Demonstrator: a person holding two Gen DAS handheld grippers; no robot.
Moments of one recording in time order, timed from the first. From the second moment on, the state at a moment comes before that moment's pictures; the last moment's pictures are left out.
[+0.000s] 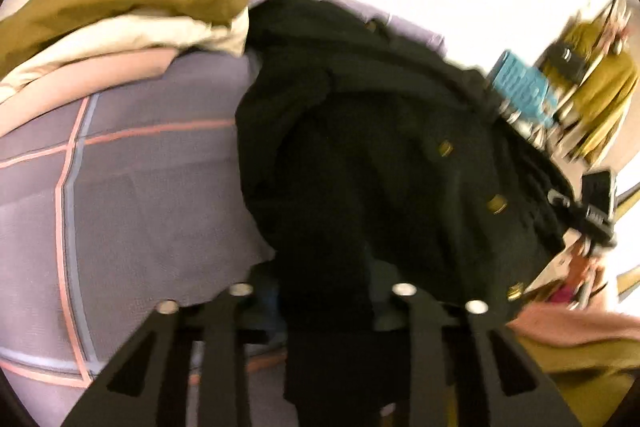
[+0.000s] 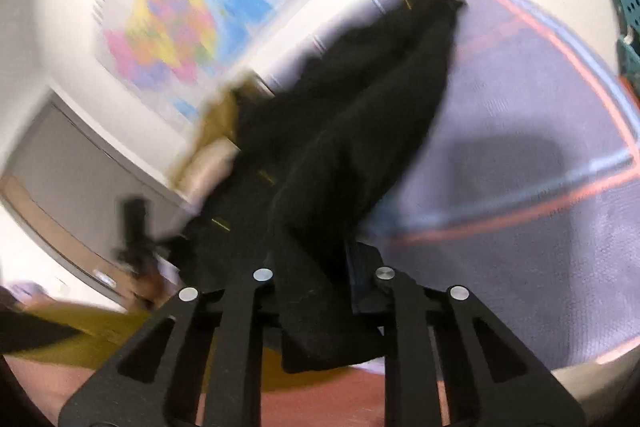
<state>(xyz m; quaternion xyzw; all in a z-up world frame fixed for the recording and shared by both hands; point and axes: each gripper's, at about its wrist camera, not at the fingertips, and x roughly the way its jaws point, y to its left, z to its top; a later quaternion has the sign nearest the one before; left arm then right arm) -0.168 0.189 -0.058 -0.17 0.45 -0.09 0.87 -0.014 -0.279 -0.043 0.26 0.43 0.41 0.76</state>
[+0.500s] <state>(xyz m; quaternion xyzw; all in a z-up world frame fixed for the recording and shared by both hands) -0.179 0.187 -0.070 -0.20 0.48 -0.13 0.85 -0.034 -0.312 -0.049 0.28 0.45 0.37 0.76</state>
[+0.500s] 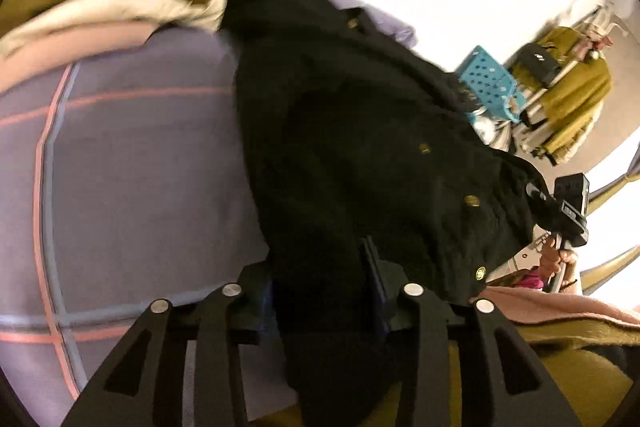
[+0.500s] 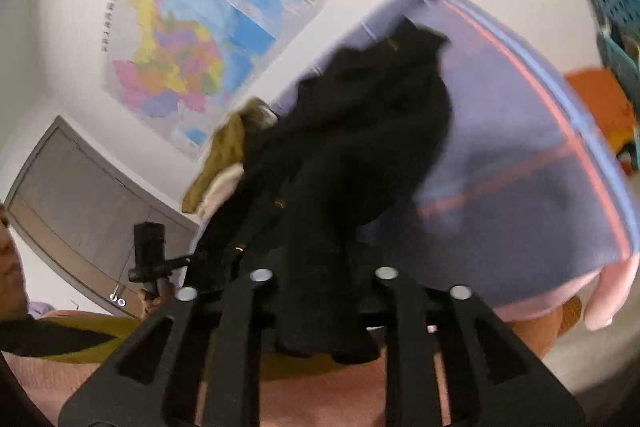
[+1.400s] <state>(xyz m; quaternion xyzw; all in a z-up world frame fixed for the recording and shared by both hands) -0.165 0.206 -0.006 -0.28 0.40 -0.17 0.86 0.018 -0.302 0.016 0.37 0.37 0.45 0.72</state>
